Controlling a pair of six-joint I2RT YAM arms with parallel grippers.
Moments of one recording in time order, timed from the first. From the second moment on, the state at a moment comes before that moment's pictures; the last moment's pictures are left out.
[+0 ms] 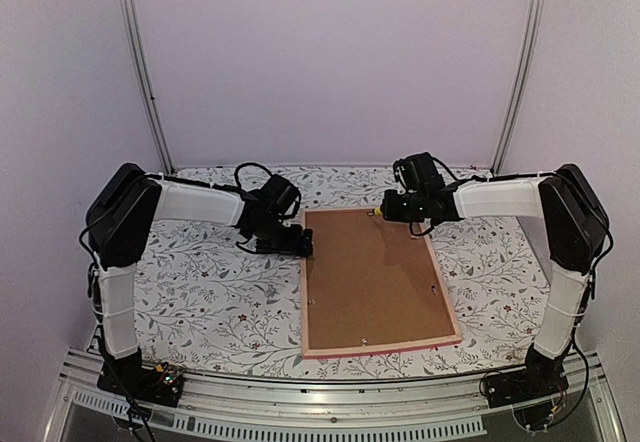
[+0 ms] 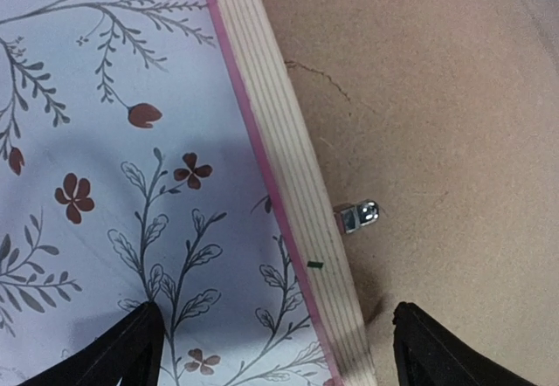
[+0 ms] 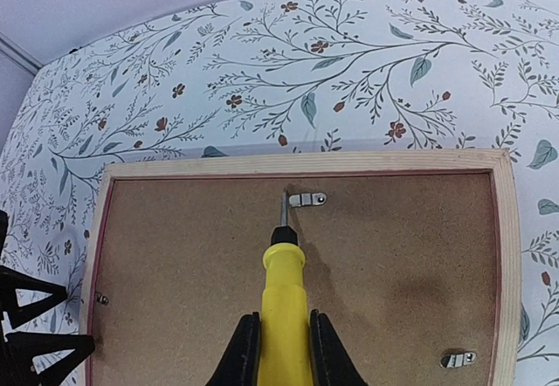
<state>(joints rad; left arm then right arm) -0.69 2.06 1.37 -0.38 -0.01 -0.49 0.59 1.90 1.25 -0.07 0.09 0.49</state>
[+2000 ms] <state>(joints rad) -0.60 1.89 1.13 -0.12 0.29 -0.74 0.77 1.99 1.41 -0.14 -0.14 0.43</state>
